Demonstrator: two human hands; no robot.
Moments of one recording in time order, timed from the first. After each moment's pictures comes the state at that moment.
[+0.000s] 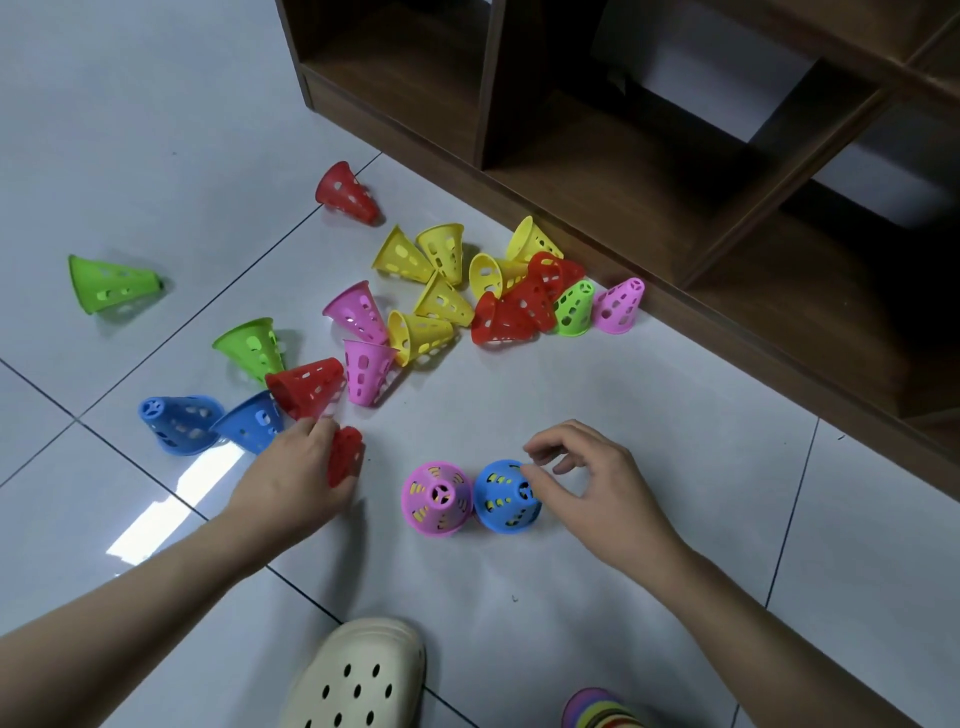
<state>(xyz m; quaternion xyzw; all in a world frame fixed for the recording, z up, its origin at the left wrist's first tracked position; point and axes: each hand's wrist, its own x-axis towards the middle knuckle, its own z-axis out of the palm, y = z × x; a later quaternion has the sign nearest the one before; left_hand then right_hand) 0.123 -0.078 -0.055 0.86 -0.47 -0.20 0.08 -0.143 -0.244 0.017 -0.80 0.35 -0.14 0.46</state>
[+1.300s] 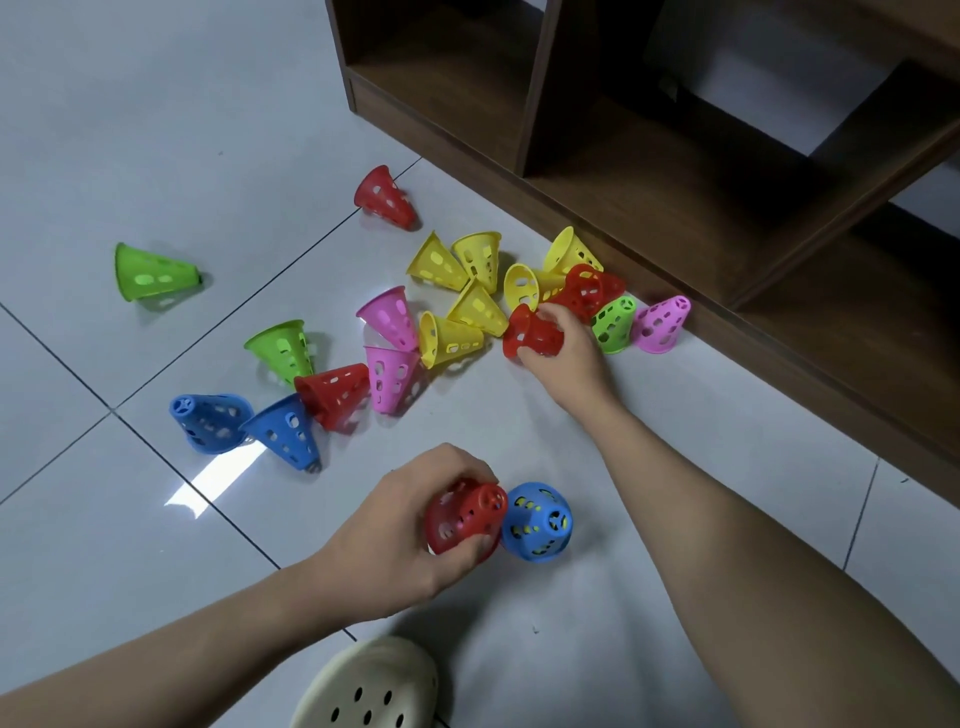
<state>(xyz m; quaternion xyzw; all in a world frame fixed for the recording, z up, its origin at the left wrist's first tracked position) 0.055 -0.101 0.012 0.66 -0.55 -0.31 0.41 -0.020 -0.363 -0.076 -0.77 0.47 -0.12 0.42</state>
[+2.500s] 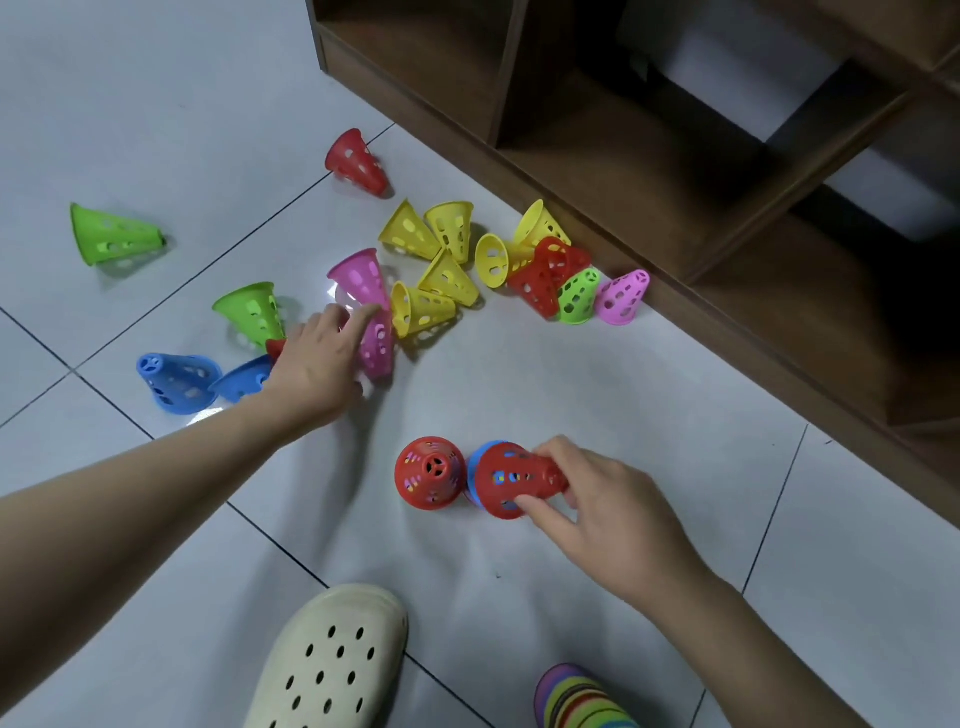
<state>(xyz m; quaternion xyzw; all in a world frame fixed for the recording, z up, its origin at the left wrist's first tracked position) 0.160 -0.151 -0.068 0.84 -0.53 -0.13 0.04 -0.161 -0.229 0.052 -0.92 0.33 0.04 0.22</state>
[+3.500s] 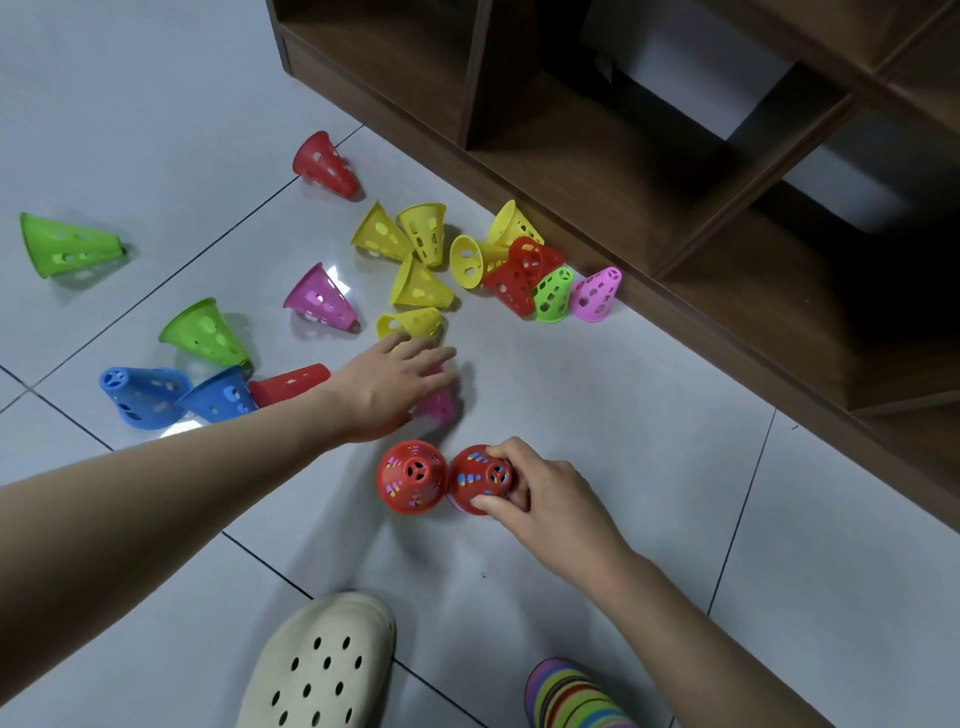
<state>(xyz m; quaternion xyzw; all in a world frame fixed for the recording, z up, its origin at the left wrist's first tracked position) 0.115 -0.194 -0.071 0.62 -0.78 -0.06 -0.07 -0.149 -0.222 0.013 -0.85 0.39 0.04 0.37</state>
